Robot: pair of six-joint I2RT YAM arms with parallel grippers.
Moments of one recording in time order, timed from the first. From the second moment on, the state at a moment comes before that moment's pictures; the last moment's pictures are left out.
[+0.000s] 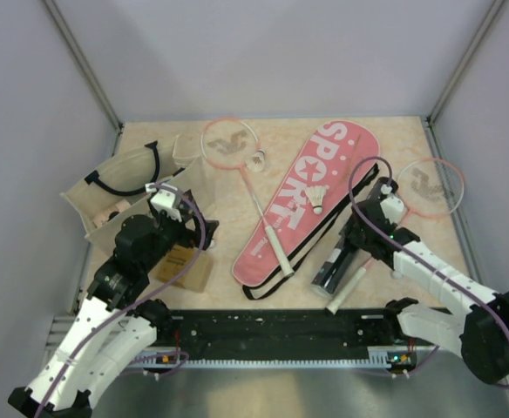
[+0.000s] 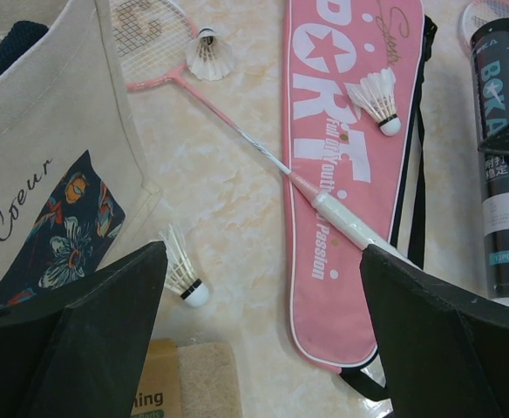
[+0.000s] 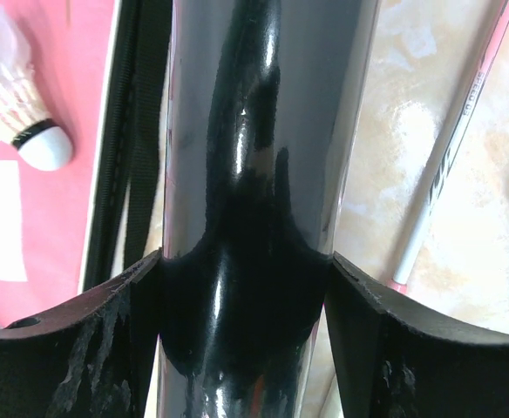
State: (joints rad) left arm -0.47 0.54 0.70 -0.40 0.04 -0.18; right arm 0.44 1.08 0.58 -0.44 0.41 0.88
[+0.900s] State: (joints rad) left arm -0.47 1.02 1.27 -0.63 0.27 -0.38; right arm 0.48 1.02 0.79 -0.07 -0.27 0.11
